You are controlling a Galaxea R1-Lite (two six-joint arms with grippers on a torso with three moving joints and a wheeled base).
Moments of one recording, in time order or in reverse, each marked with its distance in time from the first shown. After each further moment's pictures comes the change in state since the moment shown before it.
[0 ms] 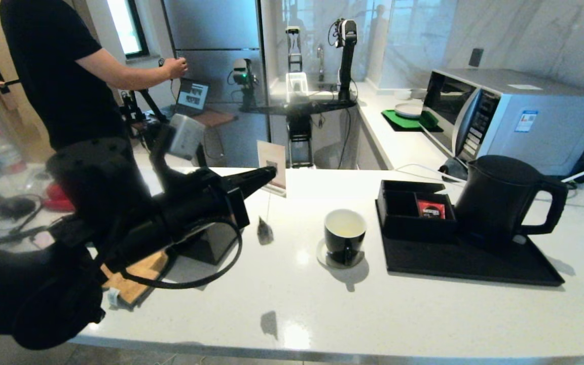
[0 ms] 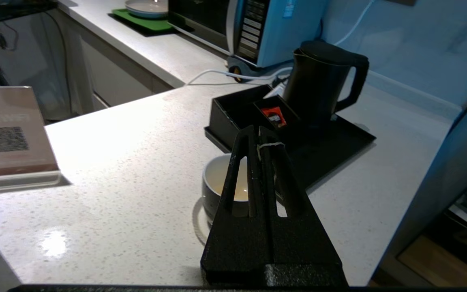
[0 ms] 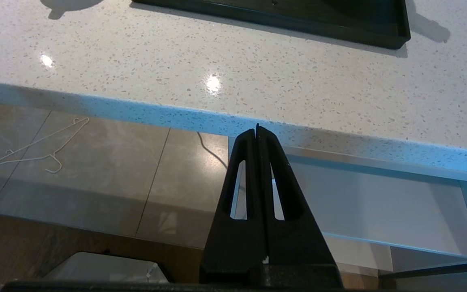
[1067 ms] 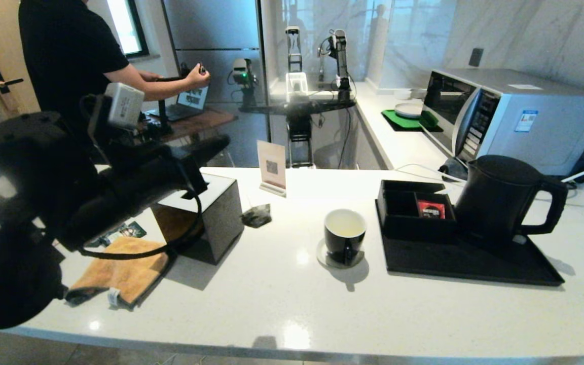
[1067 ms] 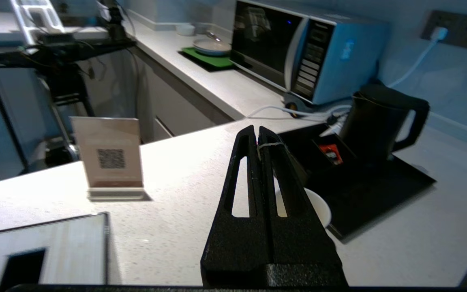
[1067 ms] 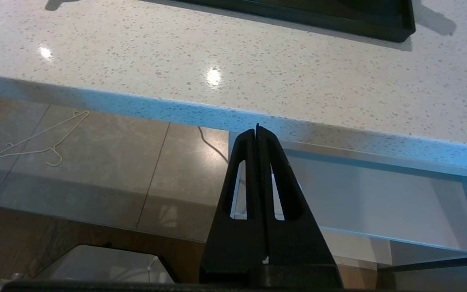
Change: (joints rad) left arm 0.173 -0.073 -0.026 0.013 0.014 -0.003; right arm 0.004 0.024 0.000 0.000 0.000 0.000
